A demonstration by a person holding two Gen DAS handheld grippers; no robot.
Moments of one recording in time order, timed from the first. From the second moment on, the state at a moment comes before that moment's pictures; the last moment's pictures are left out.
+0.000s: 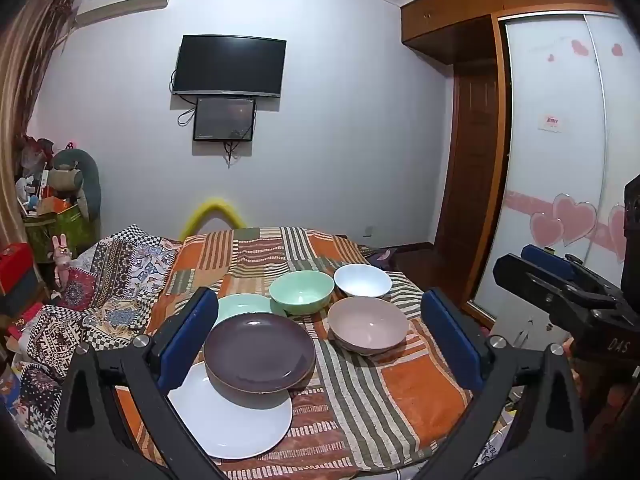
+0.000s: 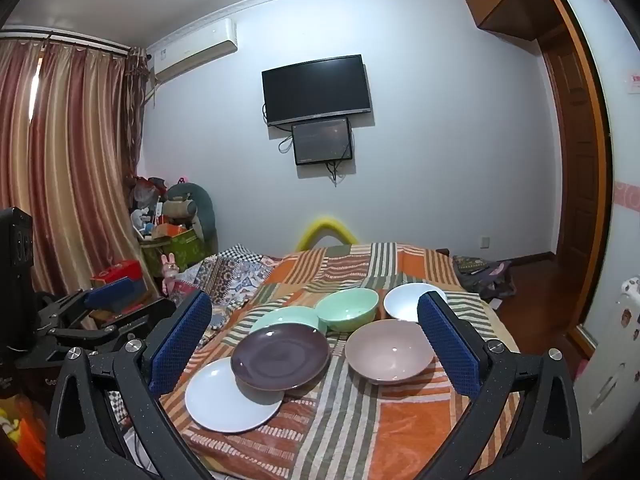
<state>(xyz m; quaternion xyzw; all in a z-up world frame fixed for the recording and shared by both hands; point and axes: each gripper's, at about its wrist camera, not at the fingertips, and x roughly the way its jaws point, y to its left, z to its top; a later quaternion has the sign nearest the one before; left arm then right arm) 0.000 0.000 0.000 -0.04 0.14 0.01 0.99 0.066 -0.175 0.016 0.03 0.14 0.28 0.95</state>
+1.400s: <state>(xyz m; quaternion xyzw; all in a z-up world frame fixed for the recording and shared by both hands) -0.003 -0.002 -0.004 -0.04 0.13 0.03 0.99 0.070 -0.175 0.013 0.04 0.14 0.28 0.95</state>
